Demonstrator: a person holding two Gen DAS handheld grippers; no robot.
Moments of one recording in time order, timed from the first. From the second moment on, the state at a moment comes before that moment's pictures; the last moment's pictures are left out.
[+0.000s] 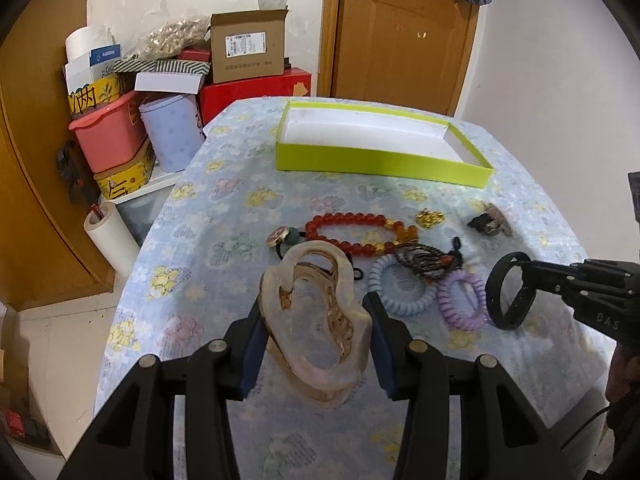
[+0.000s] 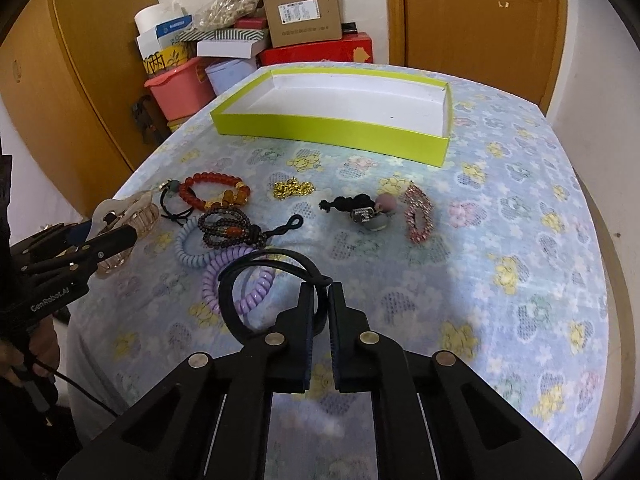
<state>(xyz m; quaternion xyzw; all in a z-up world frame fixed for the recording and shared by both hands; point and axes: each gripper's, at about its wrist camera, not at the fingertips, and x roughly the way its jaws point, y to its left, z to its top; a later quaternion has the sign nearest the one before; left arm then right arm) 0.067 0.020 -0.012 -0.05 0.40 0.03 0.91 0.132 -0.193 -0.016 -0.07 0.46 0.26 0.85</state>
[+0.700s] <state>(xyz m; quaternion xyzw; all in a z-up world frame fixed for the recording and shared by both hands) 0.080 0.003 0.023 -0.04 0.37 0.00 0.93 0.143 -0.210 0.017 -0.03 0.42 0.26 0.87</state>
